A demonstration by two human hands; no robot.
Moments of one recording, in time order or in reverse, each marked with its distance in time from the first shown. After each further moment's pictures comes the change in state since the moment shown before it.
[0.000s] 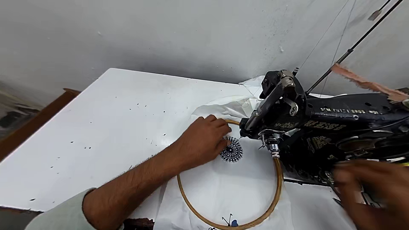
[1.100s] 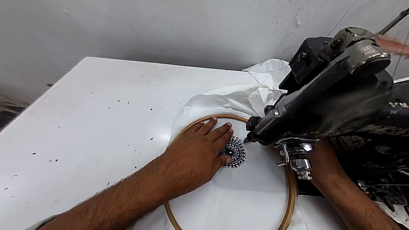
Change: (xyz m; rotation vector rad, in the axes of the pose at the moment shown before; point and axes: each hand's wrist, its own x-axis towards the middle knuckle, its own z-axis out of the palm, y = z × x) left_hand -0.011 0.002 0.009 0.139 -0.213 -0.049; right_hand 0.073 -0.041 0.107 0.221 -0.329 0.584
